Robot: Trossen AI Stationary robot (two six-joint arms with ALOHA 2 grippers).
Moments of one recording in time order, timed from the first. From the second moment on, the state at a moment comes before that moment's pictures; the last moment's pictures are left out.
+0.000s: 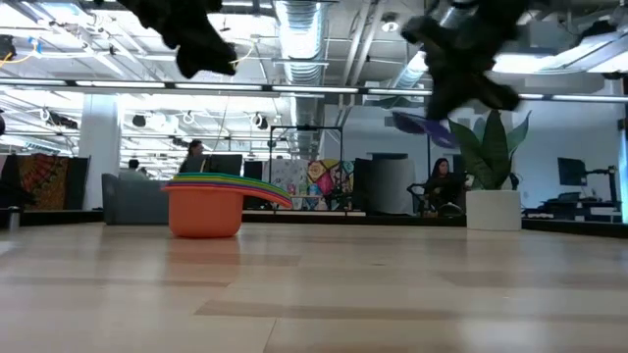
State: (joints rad) left arm 0.28 0.96 0.85 -0.32 0.10 -0.09; right arm 0.02 1.28 0.95 -0.62 0.24 1.18
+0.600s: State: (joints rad) left arm 0.27 0.82 0.85 -0.68 -0.18 -0.43; right arm -0.24 2.04 1.95 -0.89 -0.21 0.17
